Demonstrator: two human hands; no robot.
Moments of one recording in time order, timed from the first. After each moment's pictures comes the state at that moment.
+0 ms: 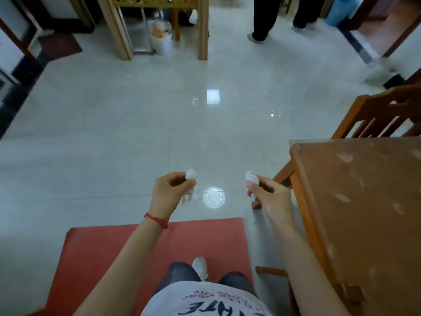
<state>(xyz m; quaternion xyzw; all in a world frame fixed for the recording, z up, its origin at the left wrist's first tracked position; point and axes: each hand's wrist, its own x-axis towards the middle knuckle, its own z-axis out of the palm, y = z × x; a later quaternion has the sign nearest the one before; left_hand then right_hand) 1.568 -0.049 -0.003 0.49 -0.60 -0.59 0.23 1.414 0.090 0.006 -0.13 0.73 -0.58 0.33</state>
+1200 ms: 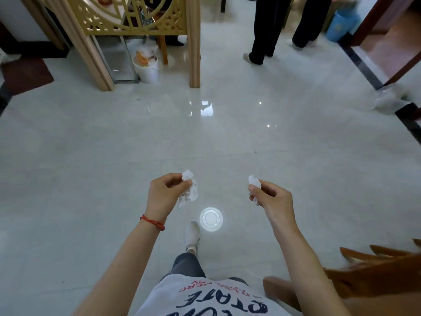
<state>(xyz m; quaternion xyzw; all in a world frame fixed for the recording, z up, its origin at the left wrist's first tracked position) 1.286 -0.460 -0.015 0.48 -0.60 -0.59 0.23 1.130 -0.305 -0.010 -0.09 0.75 -0.58 0.30</state>
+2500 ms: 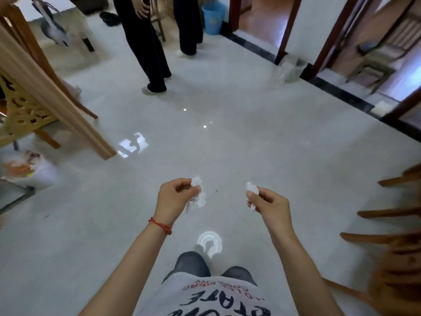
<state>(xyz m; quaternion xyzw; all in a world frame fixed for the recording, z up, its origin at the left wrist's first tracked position) 0.815 -0.672 -0.010 0.26 -0.74 -0.62 0.03 0.790 -0.471 -0.013 0.16 0.71 -0.67 0.14</state>
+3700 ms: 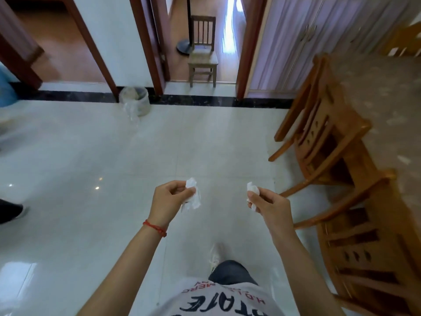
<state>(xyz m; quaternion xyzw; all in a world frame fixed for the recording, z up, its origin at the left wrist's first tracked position) 0.300 -0.375 -0.020 -0.06 -0.77 -0.59 -0.23 0.434 -0.207 -0.019 0.42 0.64 -0.62 -0.16</state>
